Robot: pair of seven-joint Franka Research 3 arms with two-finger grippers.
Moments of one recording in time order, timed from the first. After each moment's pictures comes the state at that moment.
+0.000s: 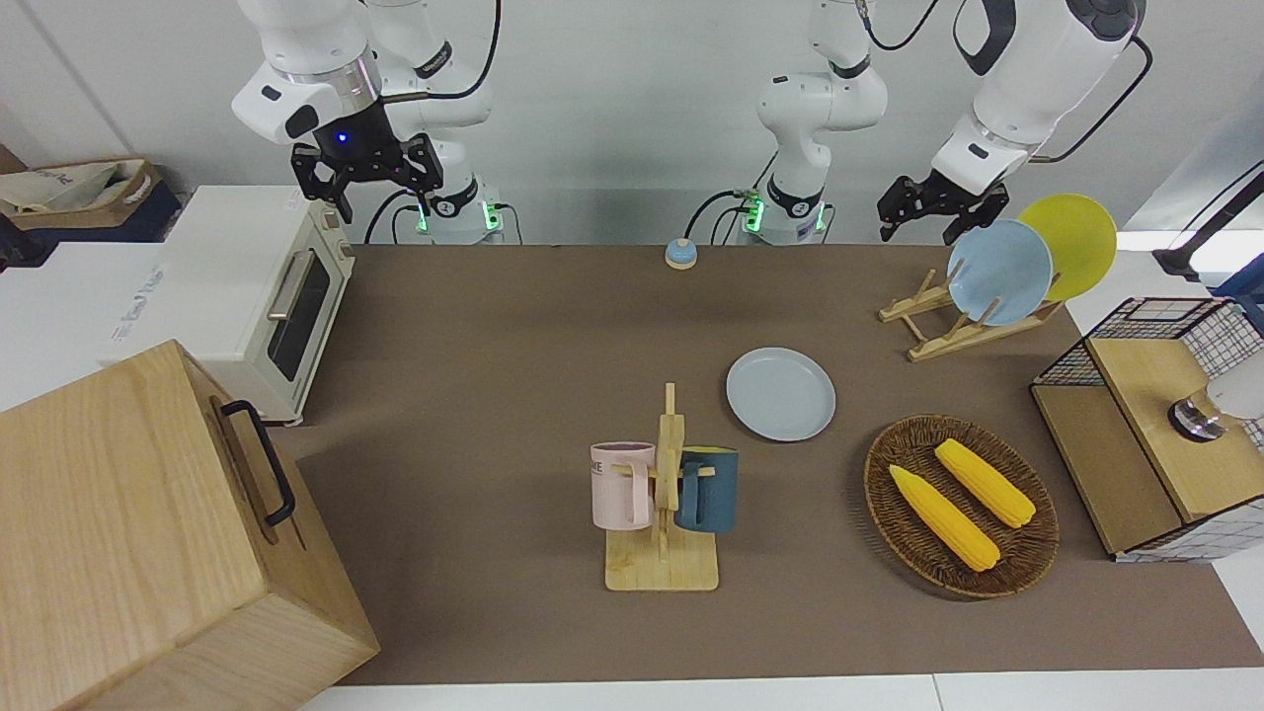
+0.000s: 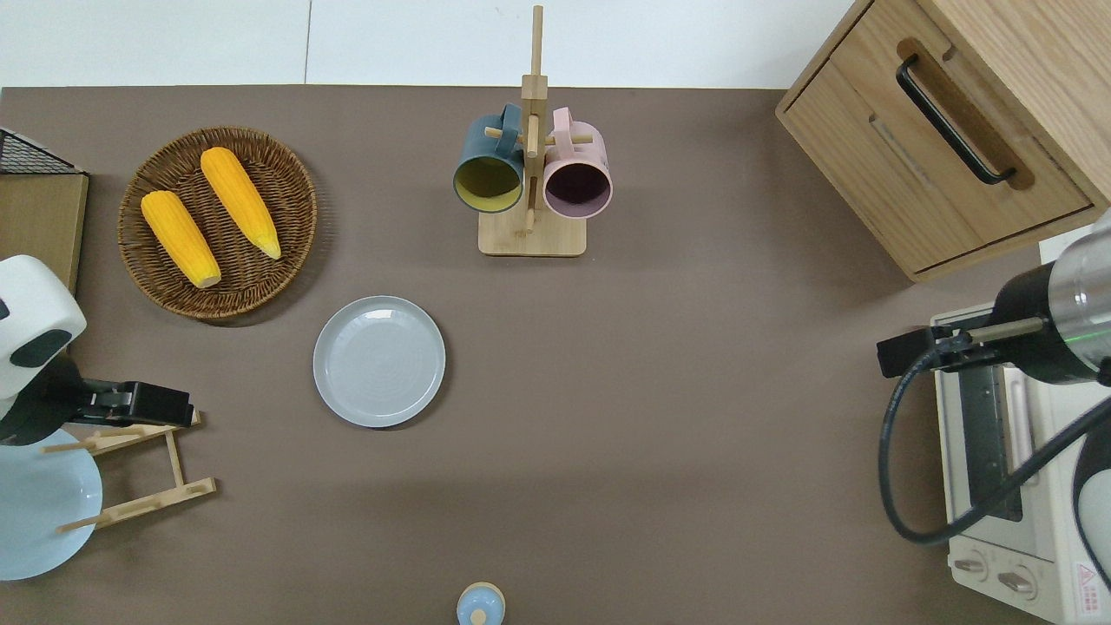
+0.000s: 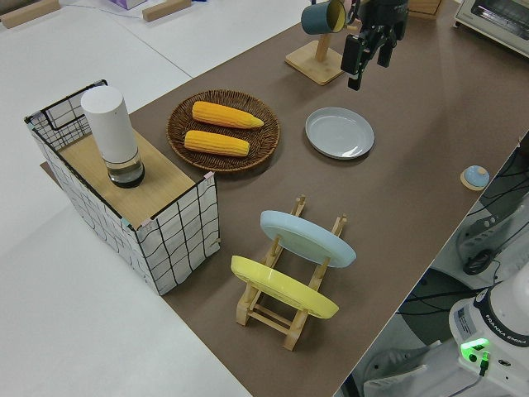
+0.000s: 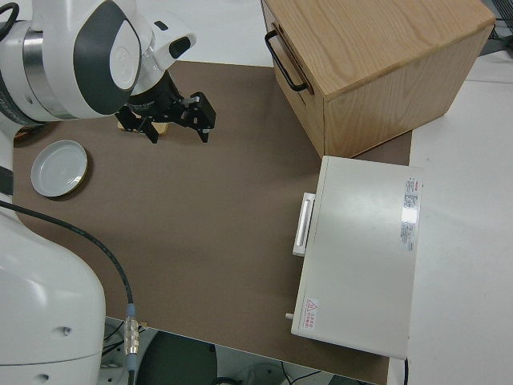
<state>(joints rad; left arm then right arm) 0.00 -0.16 -0.01 -1.82 -0.06 1.53 0.06 0.02 -0.01 0.12 -1.48 0.00 1.39 0.03</state>
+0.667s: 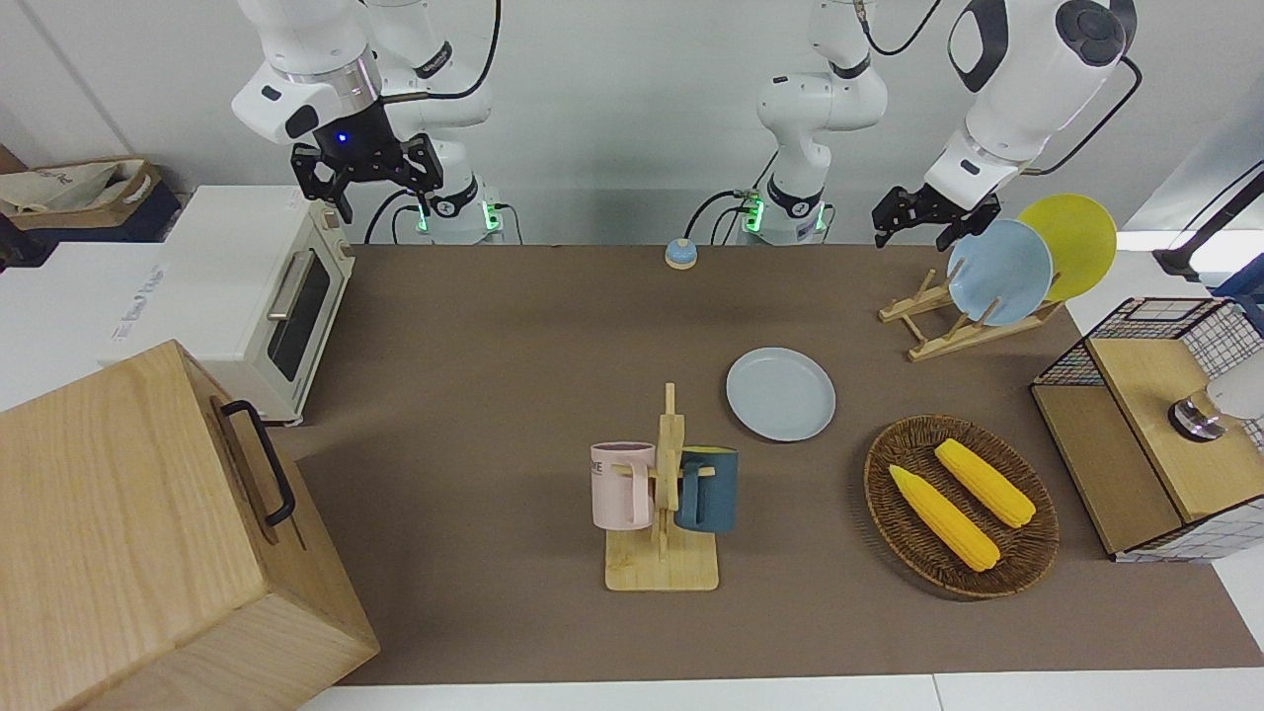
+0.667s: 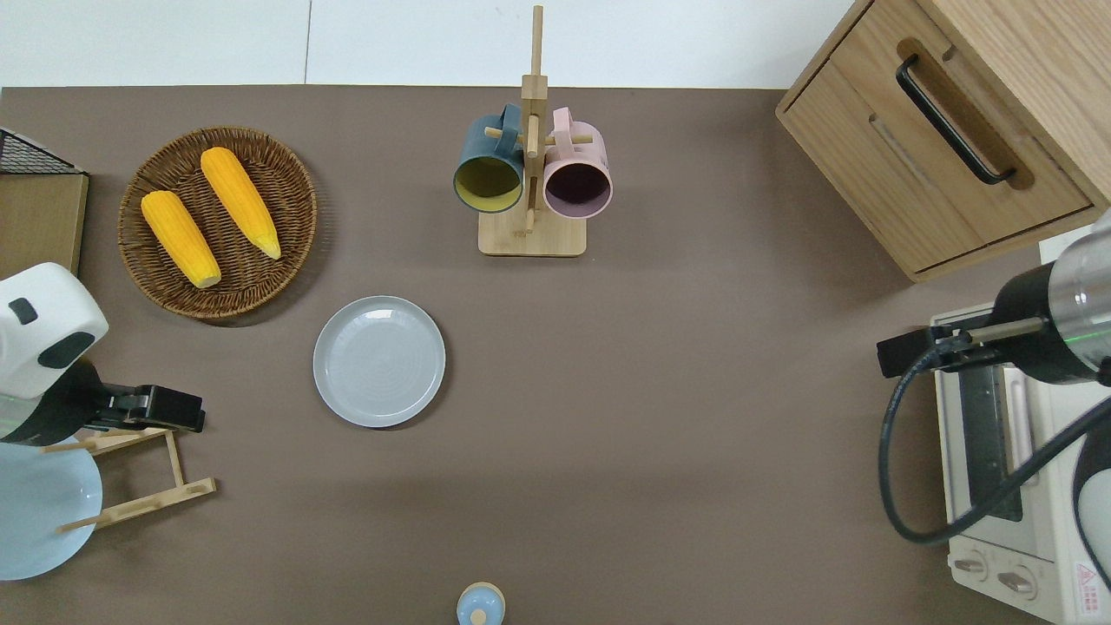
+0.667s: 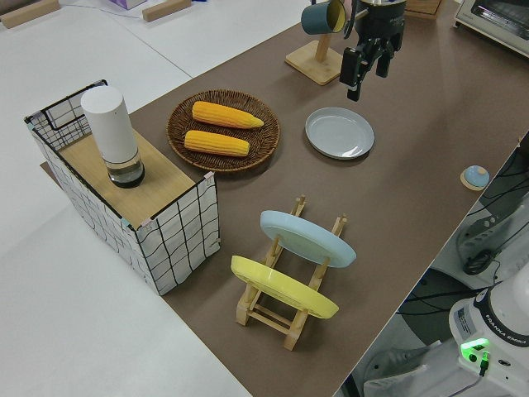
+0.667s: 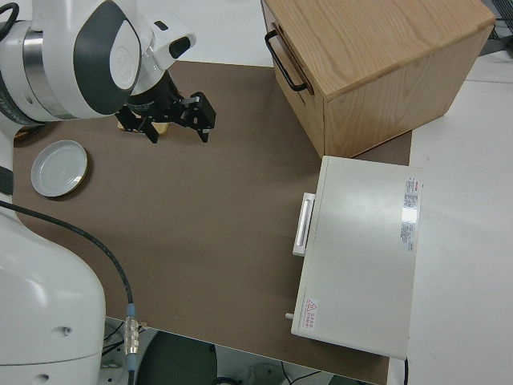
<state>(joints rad) 0.00 -0.15 -0.01 -1.86 -0.06 1.55 0.06 0.02 -0.01 0.12 -1.48 0.00 1.39 0.03</state>
